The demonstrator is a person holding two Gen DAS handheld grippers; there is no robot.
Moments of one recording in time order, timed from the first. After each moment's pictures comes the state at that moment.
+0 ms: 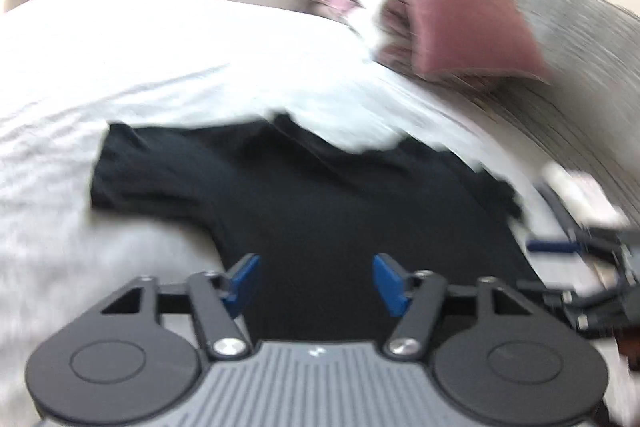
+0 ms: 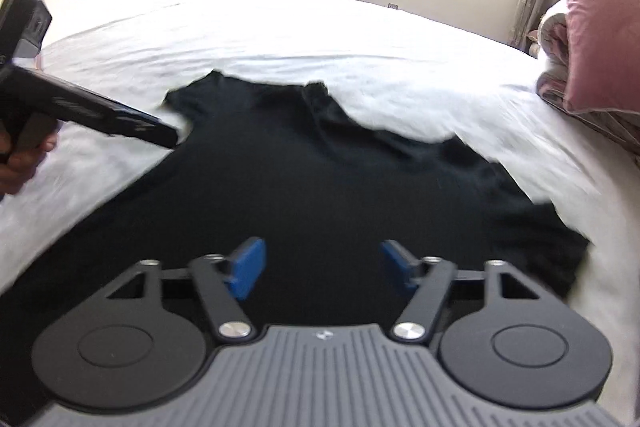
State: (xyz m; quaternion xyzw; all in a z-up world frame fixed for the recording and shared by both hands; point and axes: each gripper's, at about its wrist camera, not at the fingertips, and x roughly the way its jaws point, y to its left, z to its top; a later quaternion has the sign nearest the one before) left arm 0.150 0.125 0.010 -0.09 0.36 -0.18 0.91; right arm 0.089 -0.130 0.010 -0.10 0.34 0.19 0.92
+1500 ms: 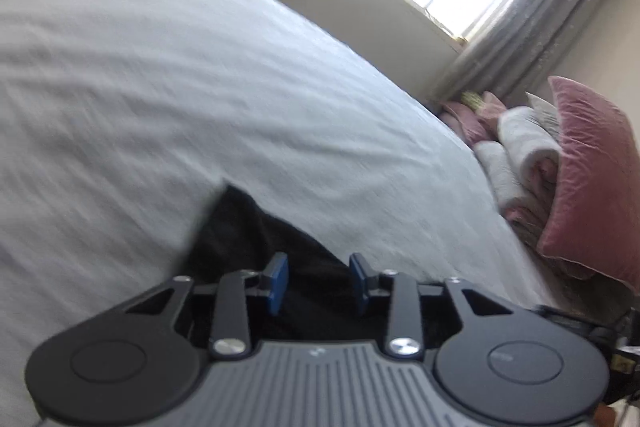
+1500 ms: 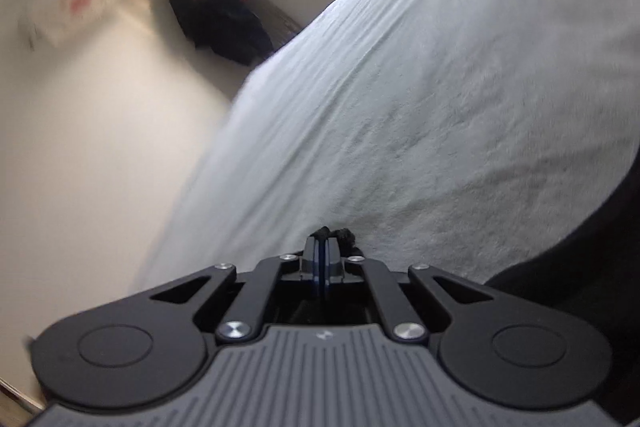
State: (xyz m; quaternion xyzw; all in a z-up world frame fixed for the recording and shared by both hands) left arm 0.276 0.201 -0.039 -0.27 0.27 0.00 0.92; right arm 0.334 -0.160 -0.067 0.37 0.34 0.25 0.82
